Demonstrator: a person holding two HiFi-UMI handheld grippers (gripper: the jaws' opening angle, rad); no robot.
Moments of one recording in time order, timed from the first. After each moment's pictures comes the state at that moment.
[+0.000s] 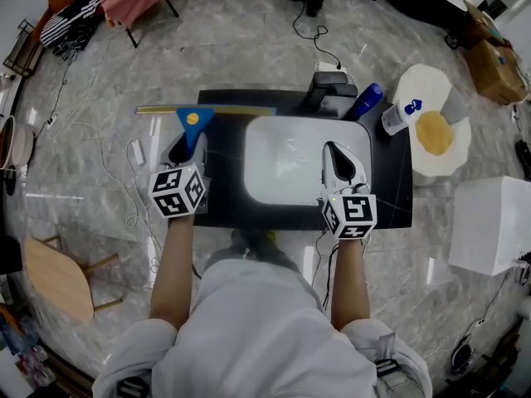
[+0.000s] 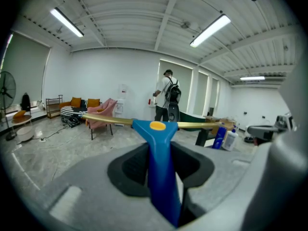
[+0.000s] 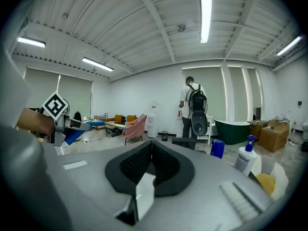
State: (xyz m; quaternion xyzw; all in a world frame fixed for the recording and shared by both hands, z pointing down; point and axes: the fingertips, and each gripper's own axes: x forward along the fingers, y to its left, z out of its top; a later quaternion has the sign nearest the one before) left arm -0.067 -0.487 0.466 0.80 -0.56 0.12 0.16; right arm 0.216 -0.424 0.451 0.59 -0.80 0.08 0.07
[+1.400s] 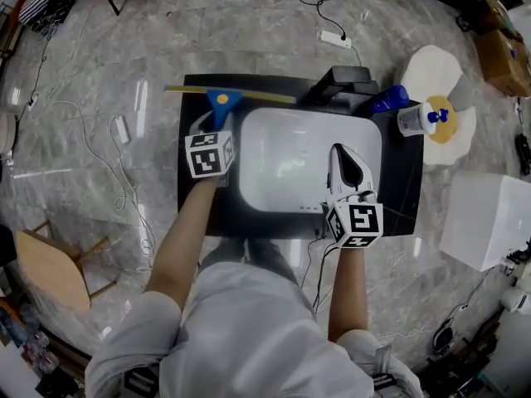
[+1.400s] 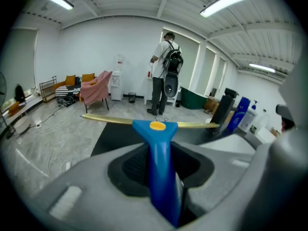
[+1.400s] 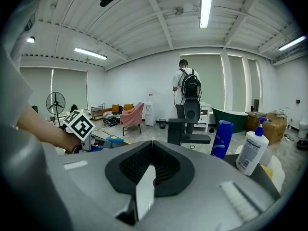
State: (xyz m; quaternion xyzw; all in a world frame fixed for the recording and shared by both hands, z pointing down) left arm -0.011 -0.613 0.651 0.78 -0.53 0.22 0.26; right arm 0.219 -0.499 0.529 0.59 -0.79 0.13 0.13
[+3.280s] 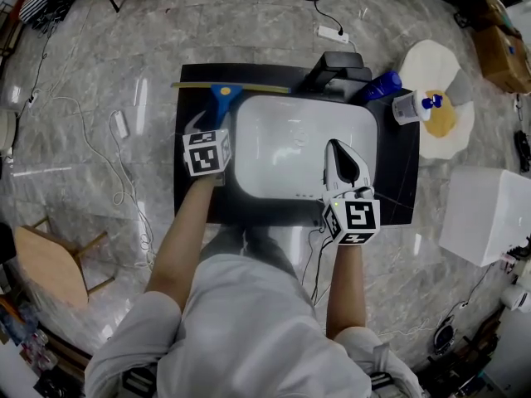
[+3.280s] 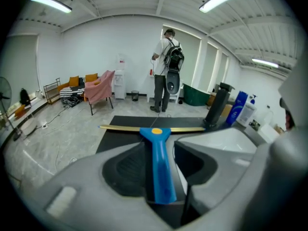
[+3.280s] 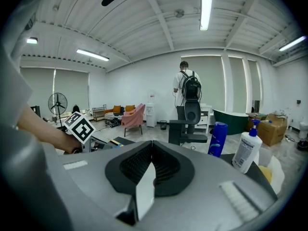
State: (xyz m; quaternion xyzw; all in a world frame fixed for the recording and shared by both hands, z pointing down) left arm -0.011 -0.572 0.655 0.76 -0.54 0.25 0.26; right arm 0.223 -0.465 0.523 0.59 -0.79 0.13 0.12
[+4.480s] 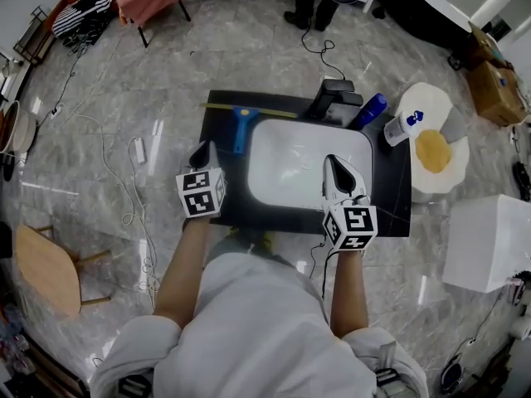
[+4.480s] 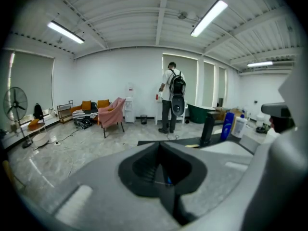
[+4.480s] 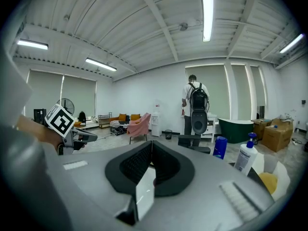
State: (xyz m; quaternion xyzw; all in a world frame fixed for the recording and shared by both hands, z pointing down) left arm -0.071 -0.454 0.509 0.76 -0.61 0.17 0.14; right arm 0.196 -0.388 0.449 0.57 -0.81 0.09 0.08
